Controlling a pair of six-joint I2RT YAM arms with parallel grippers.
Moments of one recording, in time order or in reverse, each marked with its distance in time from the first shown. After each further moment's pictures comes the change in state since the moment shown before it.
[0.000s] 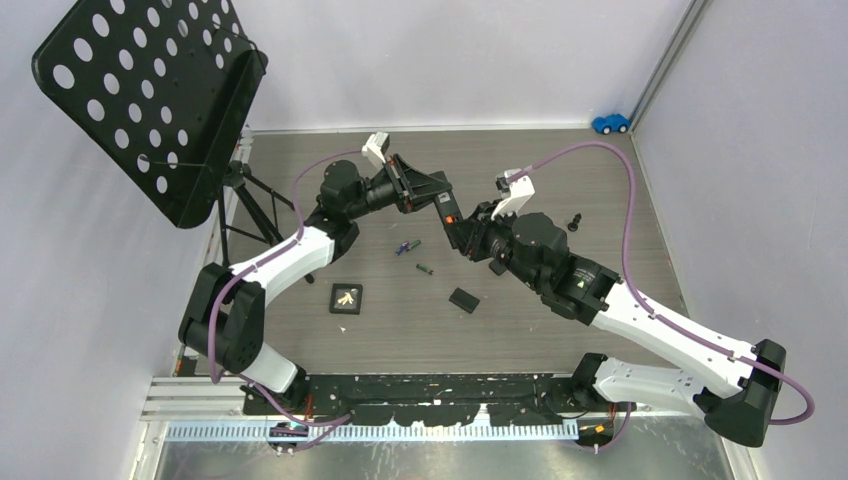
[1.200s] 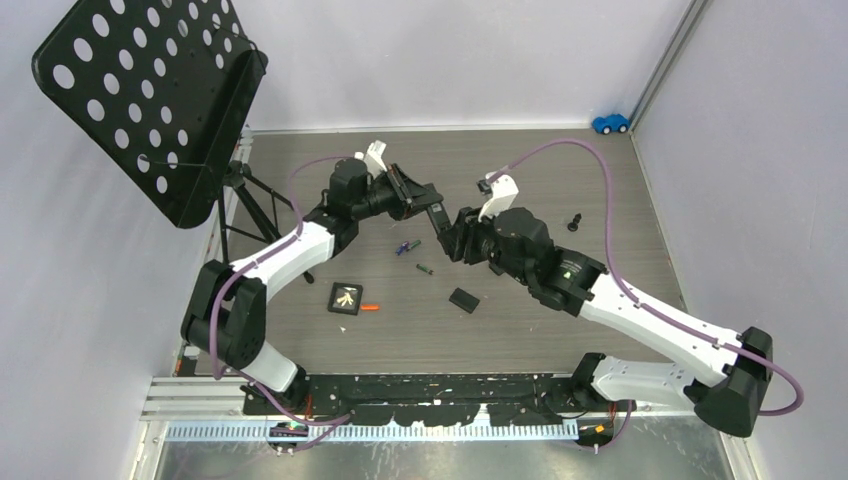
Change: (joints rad) left arm 0.016 0.021 0.013 -0.230 -0.105 0.190; right arm -0.002 0.058 0.023 -0.048 -0.009 -0.037
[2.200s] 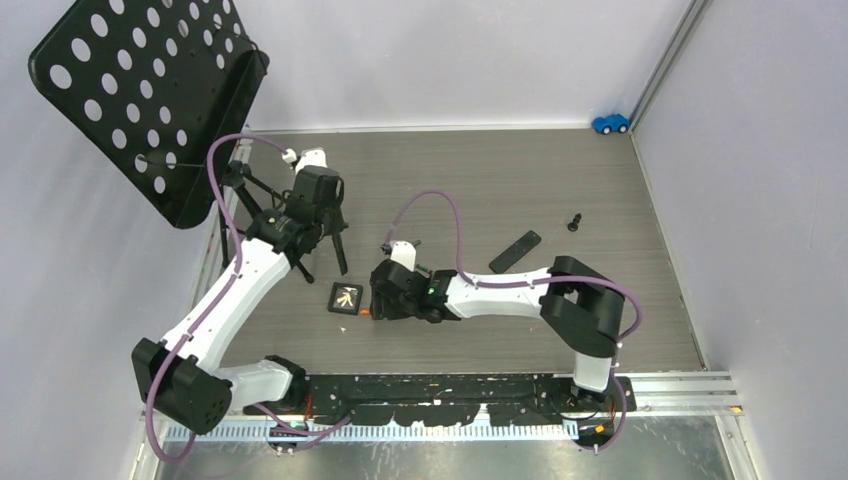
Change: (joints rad) left arm 0.030 -0.340 0.165 -1.062 -0.942 0.748; right arm 0.275 0.776 0.213 -0.007 -0.032 0.470
